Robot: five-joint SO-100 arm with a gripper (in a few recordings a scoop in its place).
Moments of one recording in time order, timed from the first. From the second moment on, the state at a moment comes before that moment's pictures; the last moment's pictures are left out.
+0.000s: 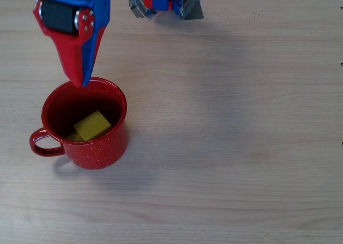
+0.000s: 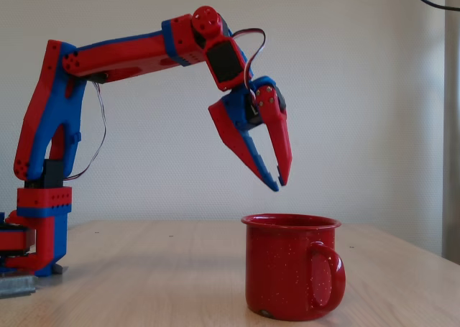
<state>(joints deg) 16.2 82.0 65.2 72.5 4.4</state>
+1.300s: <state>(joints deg) -0.6 141.9 110.7 69.2 7.3</state>
